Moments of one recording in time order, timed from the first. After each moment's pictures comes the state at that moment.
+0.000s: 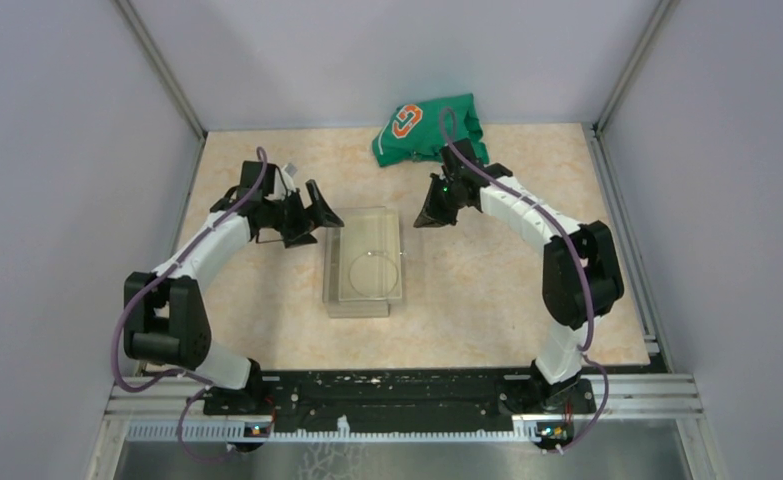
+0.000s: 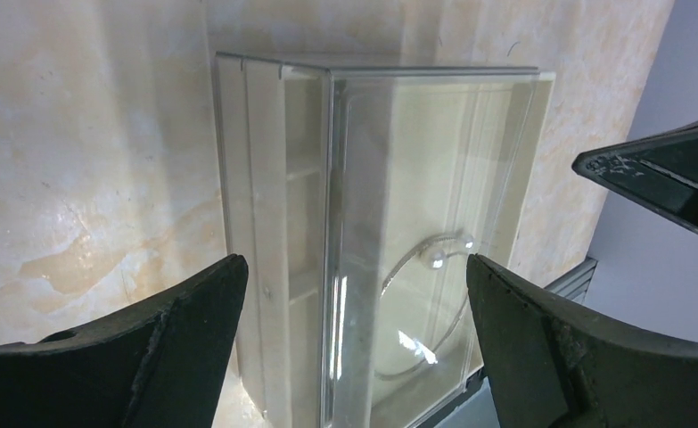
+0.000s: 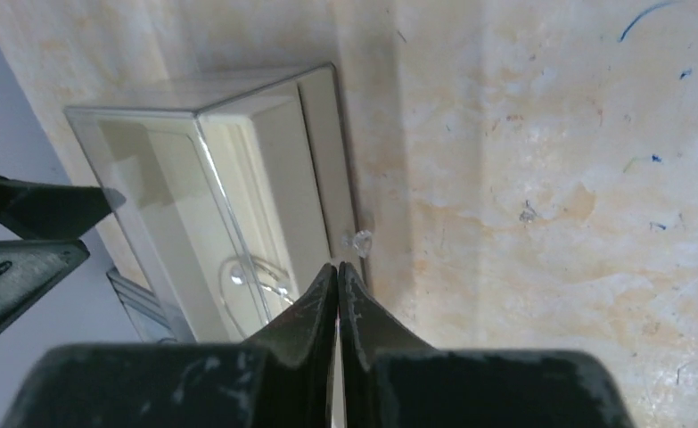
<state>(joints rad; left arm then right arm) -0.17 1.52 1.08 -0.45 0.47 -0.55 0.46 1.78 1.44 -0.63 -0.29 0.72</state>
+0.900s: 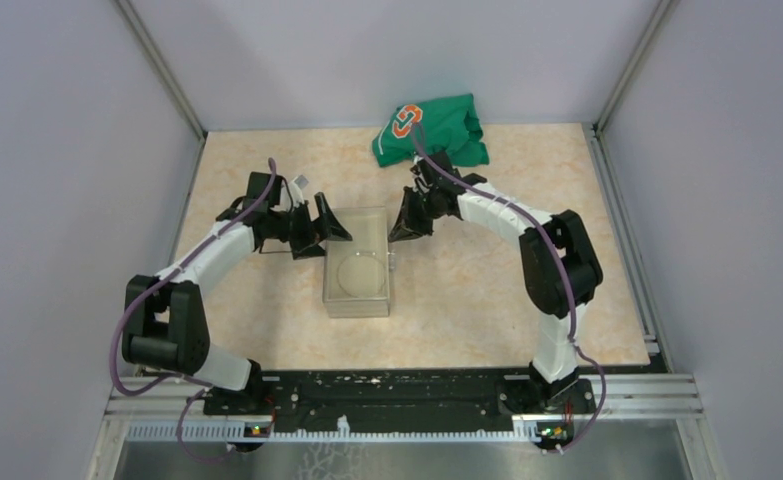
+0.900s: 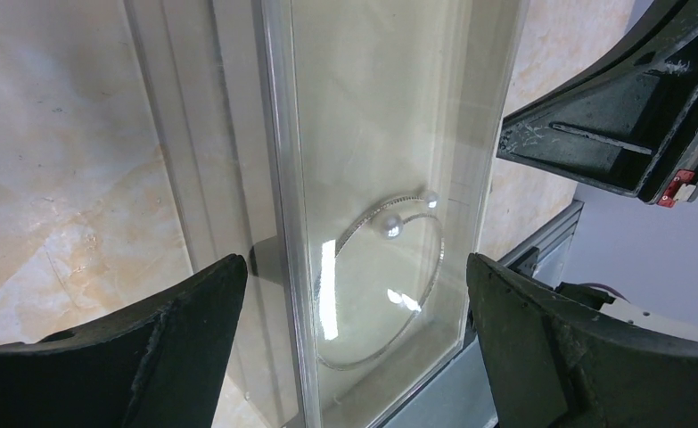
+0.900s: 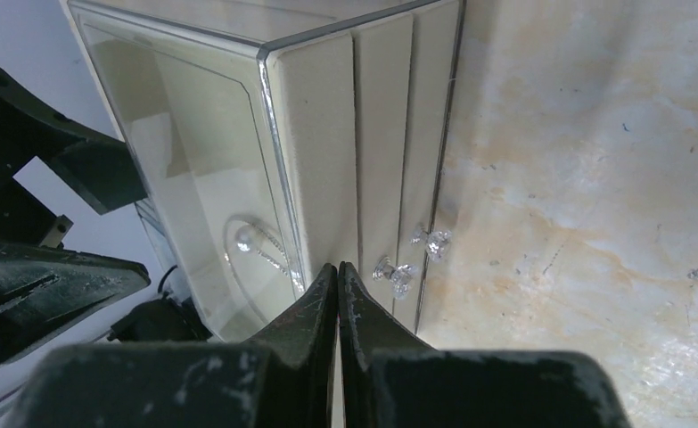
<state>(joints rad) -0.20 1.48 0.97 -0.41 0.58 -0.55 0.54 1.88 1.40 -0.48 -0.48 0.74</state>
